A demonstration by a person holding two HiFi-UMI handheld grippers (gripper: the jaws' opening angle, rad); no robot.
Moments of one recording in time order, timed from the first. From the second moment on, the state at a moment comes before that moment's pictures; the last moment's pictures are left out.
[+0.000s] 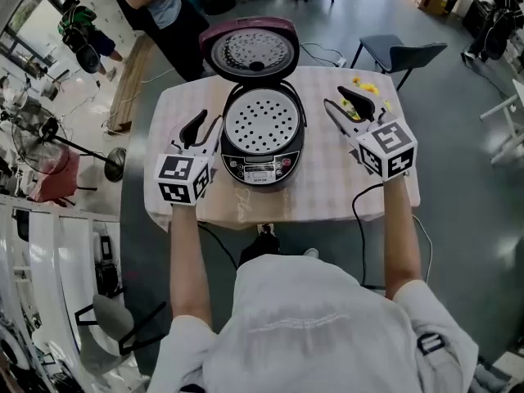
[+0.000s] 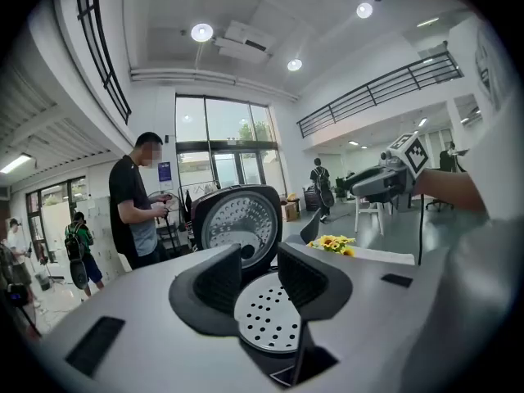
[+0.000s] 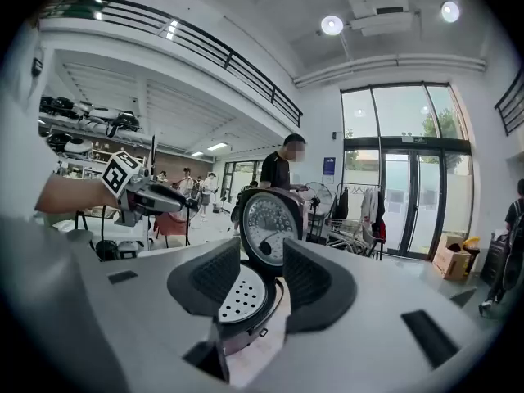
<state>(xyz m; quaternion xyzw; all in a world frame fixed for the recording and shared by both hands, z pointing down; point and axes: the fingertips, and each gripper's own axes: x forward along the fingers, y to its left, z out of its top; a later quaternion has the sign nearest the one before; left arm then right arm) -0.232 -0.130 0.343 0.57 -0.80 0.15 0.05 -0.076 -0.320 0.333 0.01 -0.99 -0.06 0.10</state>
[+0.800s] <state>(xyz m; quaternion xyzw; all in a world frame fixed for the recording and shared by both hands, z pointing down) -0.381 -0.228 0.330 0.63 -0.76 0.17 0.04 -0.229 -0.385 0.317 0.03 -0.99 -0.07 0.13</state>
